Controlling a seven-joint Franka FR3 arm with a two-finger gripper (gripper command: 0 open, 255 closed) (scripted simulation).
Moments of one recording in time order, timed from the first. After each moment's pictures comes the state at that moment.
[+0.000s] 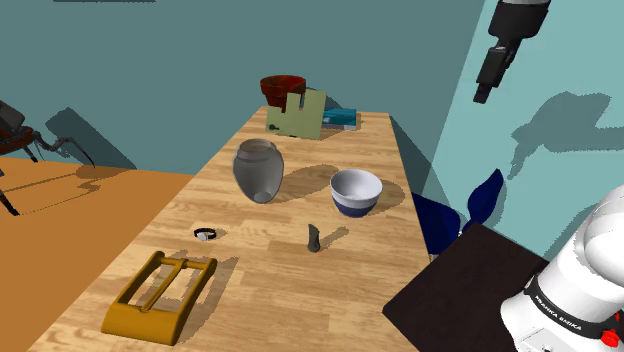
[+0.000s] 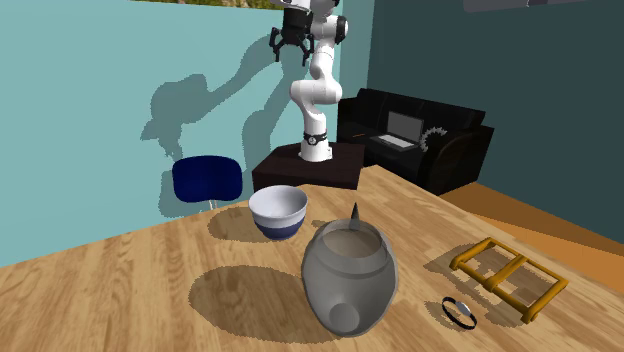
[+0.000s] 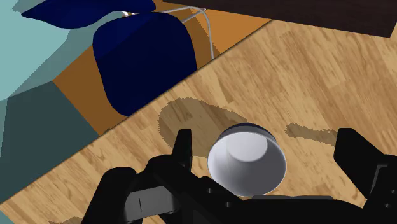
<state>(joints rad) -0.01 -0.83 0.04 -2.29 -0.11 1.52 -0.17</state>
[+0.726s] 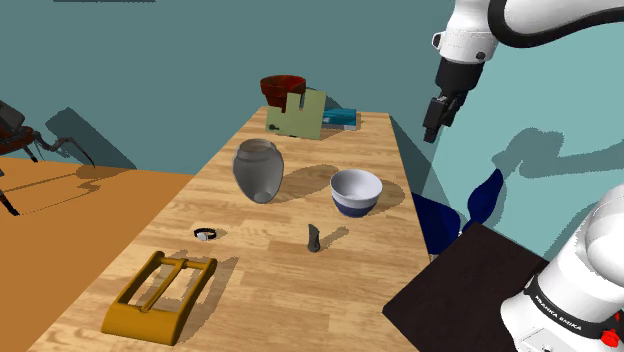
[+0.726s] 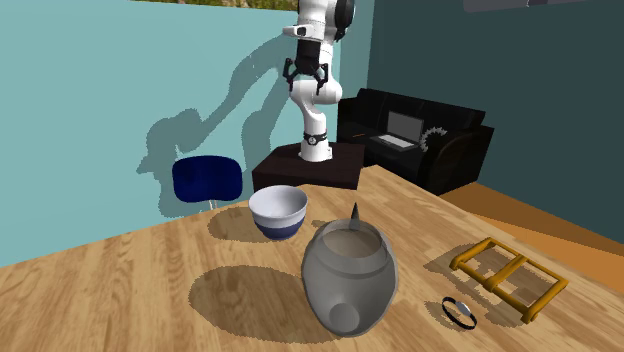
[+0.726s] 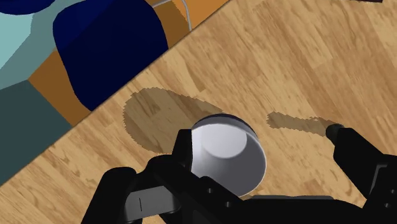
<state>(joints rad) 0.02 -0.73 0.14 -2.46 -0.02 1.79 -0.01</state>
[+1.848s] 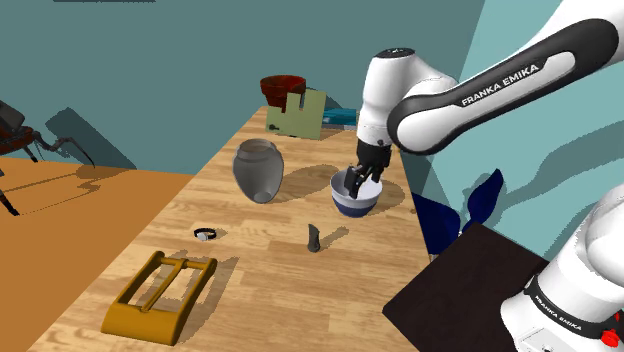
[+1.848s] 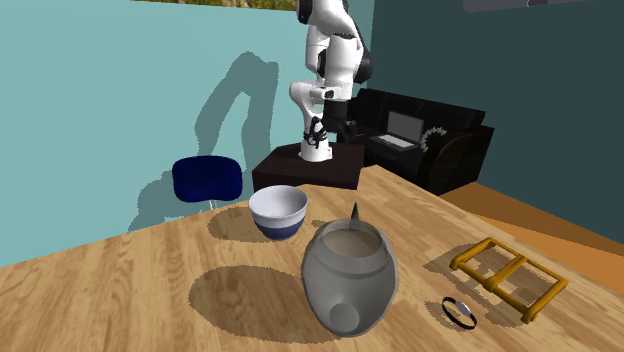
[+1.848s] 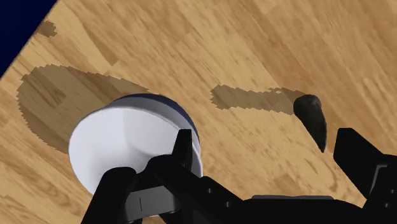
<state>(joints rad) 0.03 -0.24 0.36 -2.49 -0.01 2.34 0.30</state>
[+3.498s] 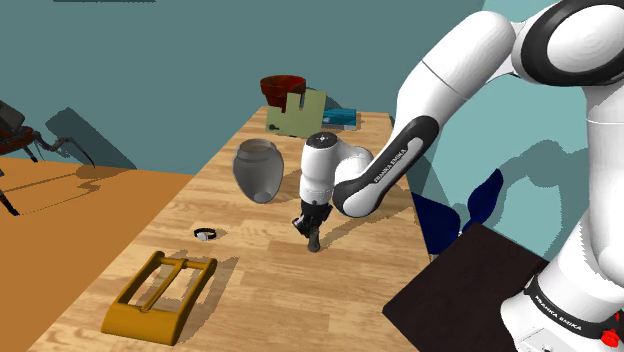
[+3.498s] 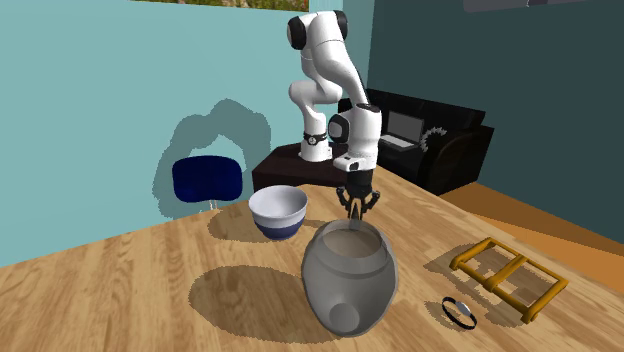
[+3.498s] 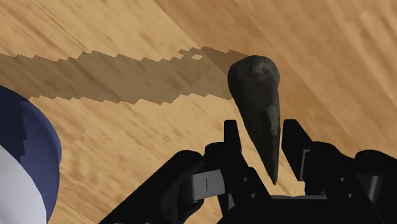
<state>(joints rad) 0.15 0.47 0.31 -2.14 -0.47 2.67 0.80</state>
